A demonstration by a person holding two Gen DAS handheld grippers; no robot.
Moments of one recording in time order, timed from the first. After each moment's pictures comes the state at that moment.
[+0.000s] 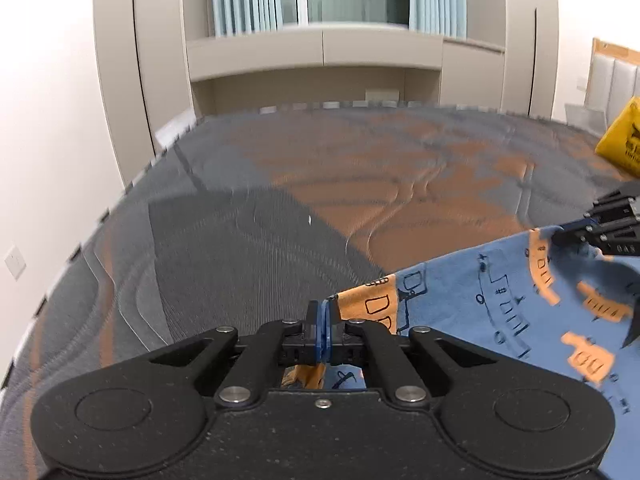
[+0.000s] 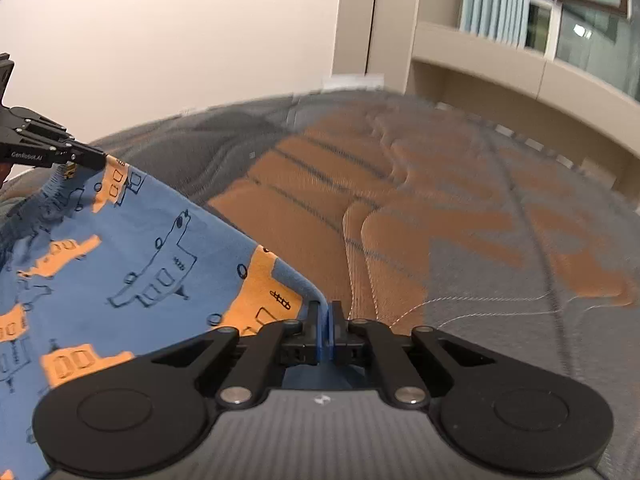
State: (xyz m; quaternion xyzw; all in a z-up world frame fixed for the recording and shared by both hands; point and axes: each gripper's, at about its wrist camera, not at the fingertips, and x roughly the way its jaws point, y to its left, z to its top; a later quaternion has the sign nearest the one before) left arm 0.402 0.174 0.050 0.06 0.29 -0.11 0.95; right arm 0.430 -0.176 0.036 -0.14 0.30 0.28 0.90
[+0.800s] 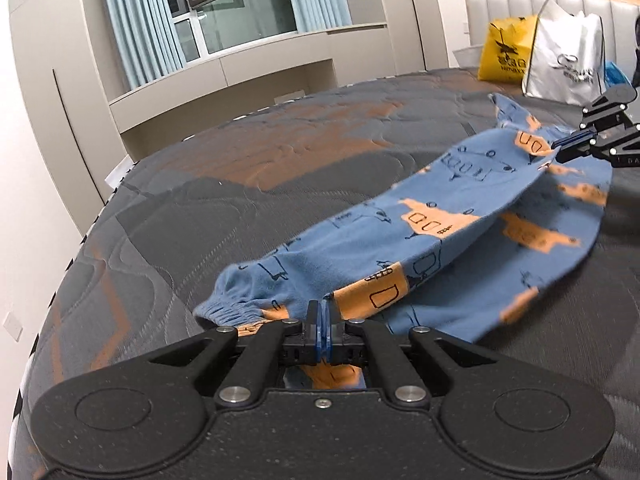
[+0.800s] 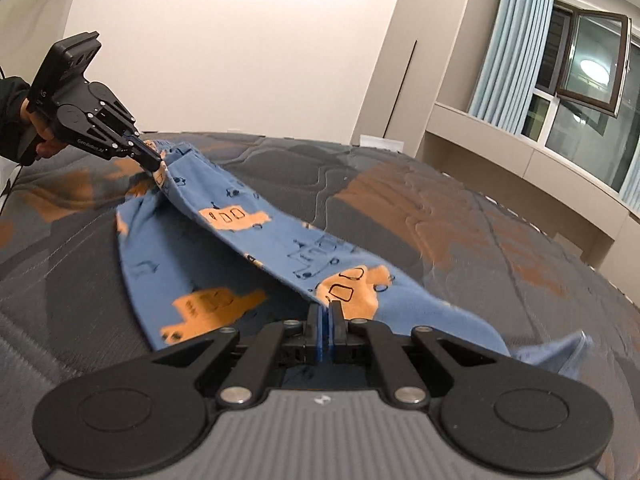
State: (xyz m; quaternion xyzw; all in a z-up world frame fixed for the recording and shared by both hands) left arm 0.181 0.161 0.019 0.18 0.27 -0.21 0.92; right arm 0.132 -0.176 0.043 -0.21 0.20 0.28 0.92
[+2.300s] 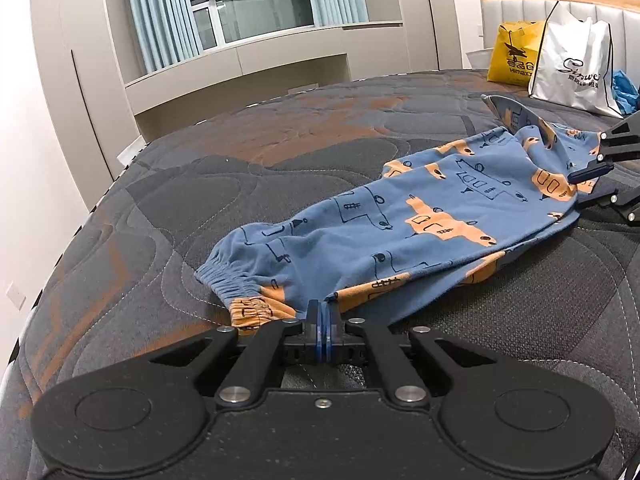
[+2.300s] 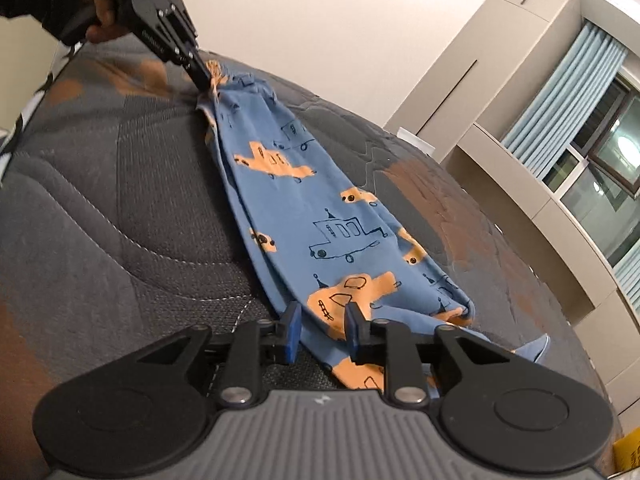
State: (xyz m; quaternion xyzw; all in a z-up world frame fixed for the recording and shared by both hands) left arm 0.146 0.165 0.010 0.16 0.28 -0.19 0.93; right arm 0.087 -0.145 -0.009 -0.37 0.18 0.27 0.87
